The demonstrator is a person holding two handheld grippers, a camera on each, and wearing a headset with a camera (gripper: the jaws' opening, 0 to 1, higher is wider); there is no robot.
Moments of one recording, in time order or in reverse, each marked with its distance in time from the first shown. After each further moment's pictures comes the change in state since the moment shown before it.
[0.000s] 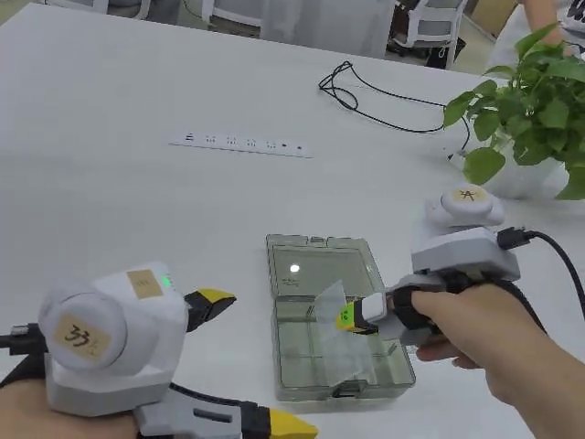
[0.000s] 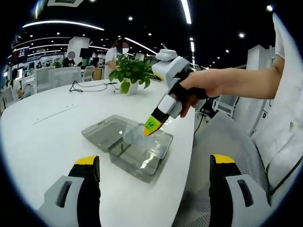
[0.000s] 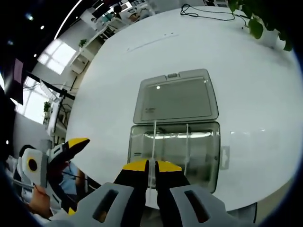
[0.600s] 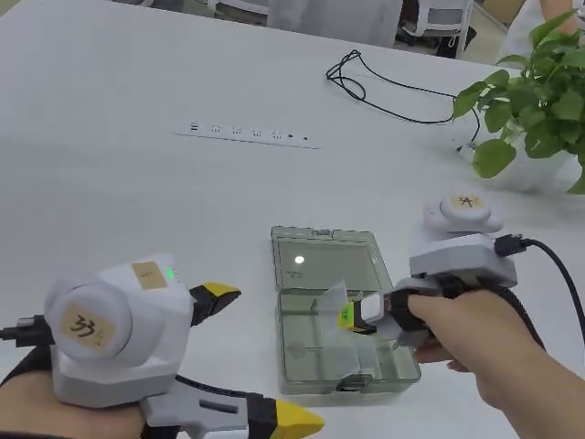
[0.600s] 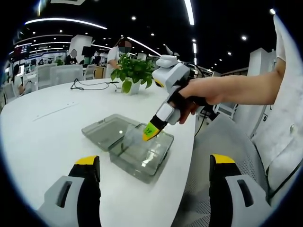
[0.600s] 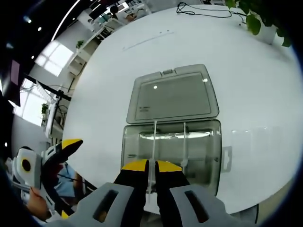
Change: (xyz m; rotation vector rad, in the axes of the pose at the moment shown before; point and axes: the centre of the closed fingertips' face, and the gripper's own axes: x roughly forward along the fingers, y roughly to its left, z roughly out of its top) left arm 0.002 0.002 -0.001 -0.029 -0.005 0.007; right arm 0.014 -0.011 -0.002 0.007 -0.003 -0.020
